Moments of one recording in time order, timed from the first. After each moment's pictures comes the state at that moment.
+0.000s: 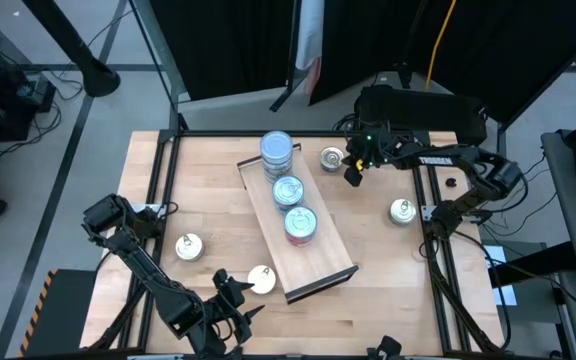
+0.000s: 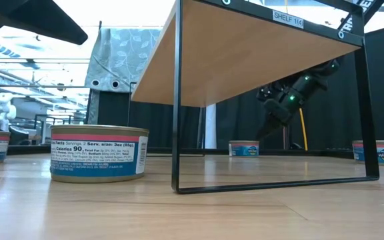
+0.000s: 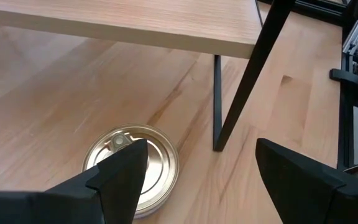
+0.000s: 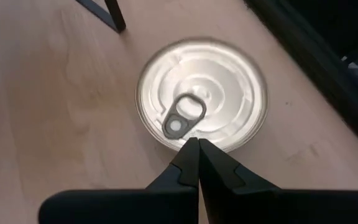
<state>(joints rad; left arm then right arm) -0.86 1.82 1.23 -0.50 -0.91 -1.17 -0.78 1.51 0.66 0.04 -0.24 -0.22</state>
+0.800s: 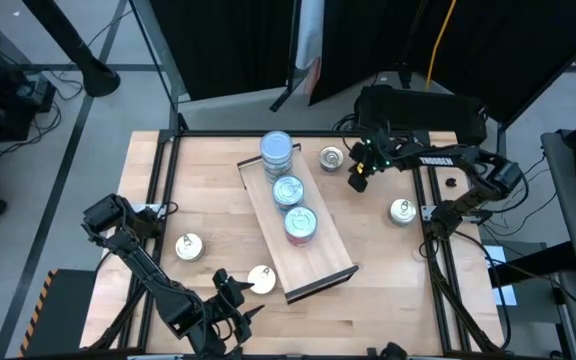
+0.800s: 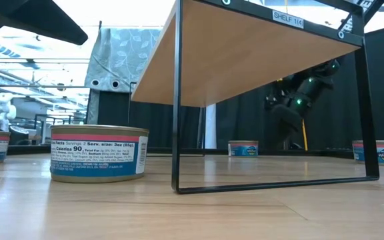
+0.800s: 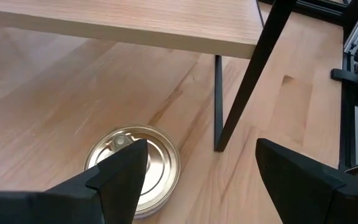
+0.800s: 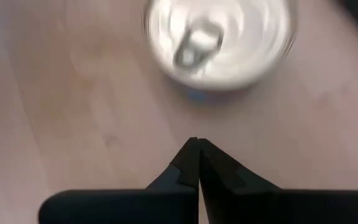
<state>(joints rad) -0.86 1.82 1.23 -0.51 -0.92 -1.17 -0.78 1.51 0.66 -0.12 -0.23 -0.20</state>
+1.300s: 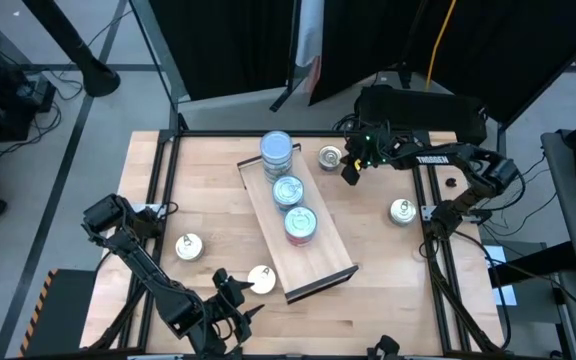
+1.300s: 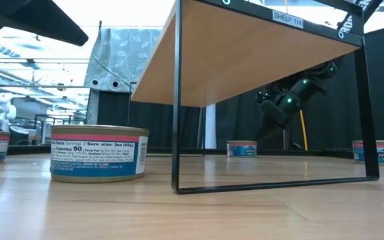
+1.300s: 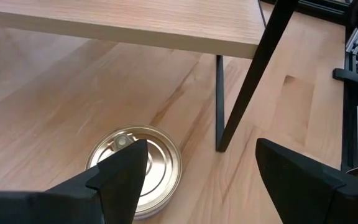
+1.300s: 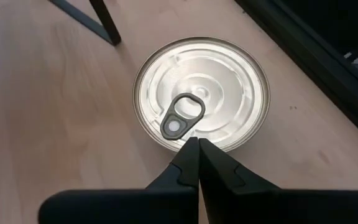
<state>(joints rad) -0.86 1.82 1.23 -0.51 -0.92 -1.17 -0.78 1.56 0.66 0.10 -0.24 -0.16</state>
